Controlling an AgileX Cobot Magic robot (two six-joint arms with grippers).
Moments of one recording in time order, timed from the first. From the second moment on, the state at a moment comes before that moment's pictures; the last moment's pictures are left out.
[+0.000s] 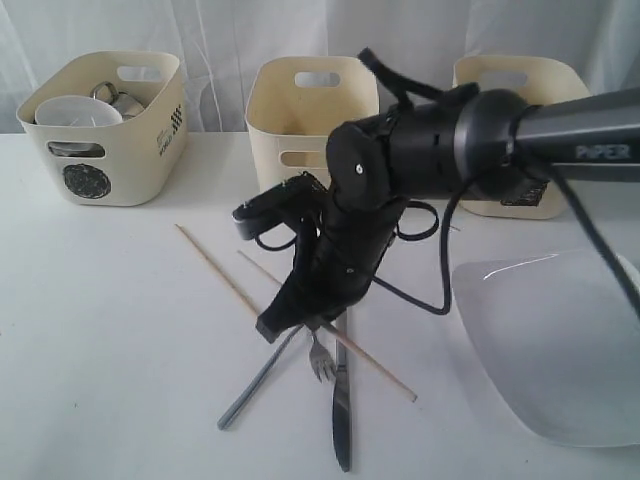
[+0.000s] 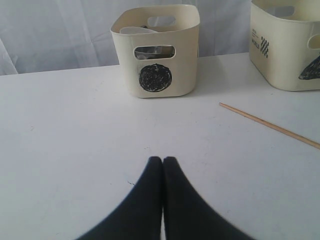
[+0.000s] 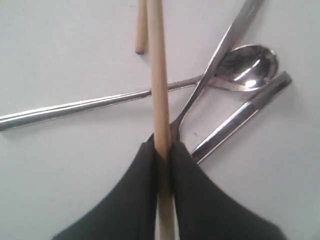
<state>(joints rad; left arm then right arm) -0.05 0.00 0.02 -0.13 0.21 0.18 0.56 1.90 -1.32 0.11 0.77 -0.20</state>
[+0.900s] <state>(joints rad) -0.05 0.00 0.02 -0.13 0.21 0.18 0.27 1.80 -1.42 0.10 -0.07 0.27</state>
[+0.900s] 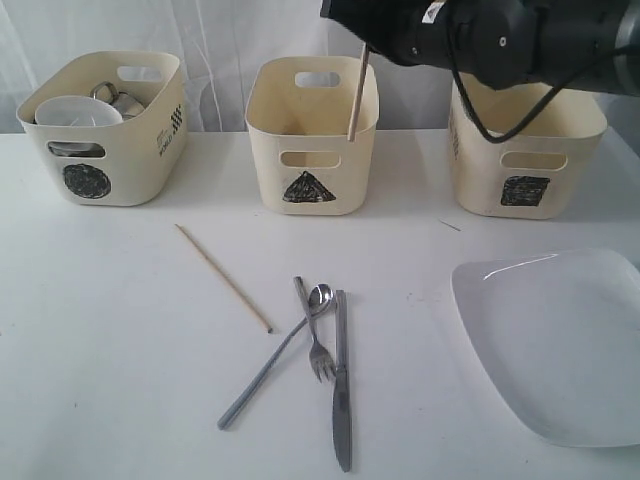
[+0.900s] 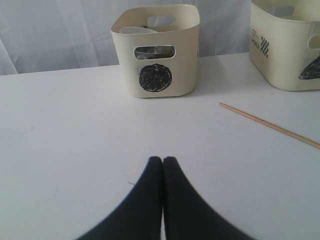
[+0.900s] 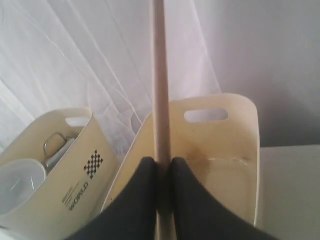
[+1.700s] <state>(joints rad) -0.05 0.00 0.02 -0.13 0.21 0.18 0.22 2.15 -1.76 0.12 -0.05 0.24</state>
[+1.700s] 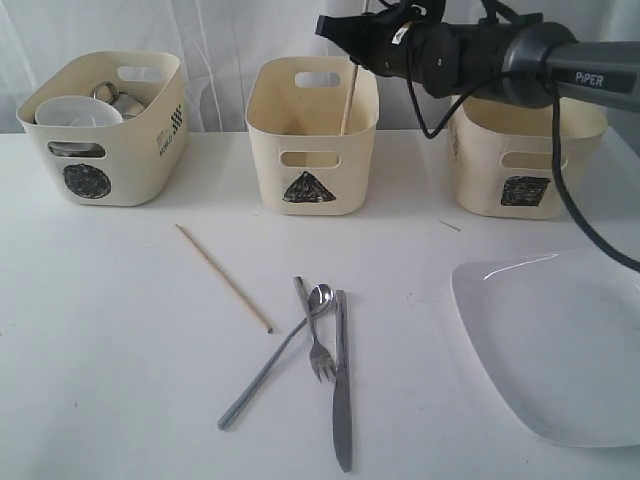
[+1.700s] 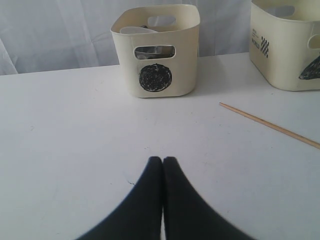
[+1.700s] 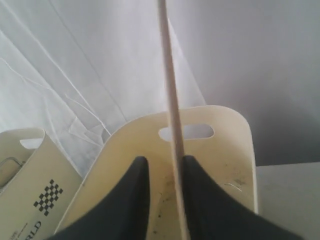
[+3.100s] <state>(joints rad) -0.05 0.00 0.02 -0.13 0.21 0.18 0.63 2.06 -1.57 0.07 0.76 -0.27</state>
